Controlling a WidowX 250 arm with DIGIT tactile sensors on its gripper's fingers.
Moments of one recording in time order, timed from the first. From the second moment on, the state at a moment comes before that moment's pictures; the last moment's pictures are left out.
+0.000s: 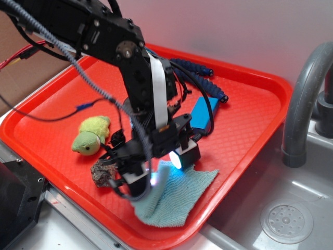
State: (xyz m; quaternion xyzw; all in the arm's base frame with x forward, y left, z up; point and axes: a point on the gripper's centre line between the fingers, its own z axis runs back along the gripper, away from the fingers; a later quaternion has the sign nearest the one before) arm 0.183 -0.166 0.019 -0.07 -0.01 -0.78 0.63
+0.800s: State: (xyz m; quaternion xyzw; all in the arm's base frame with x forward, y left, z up) arm 0.190 -0.125 0.041 -0.08 0.00 -0.59 0.80
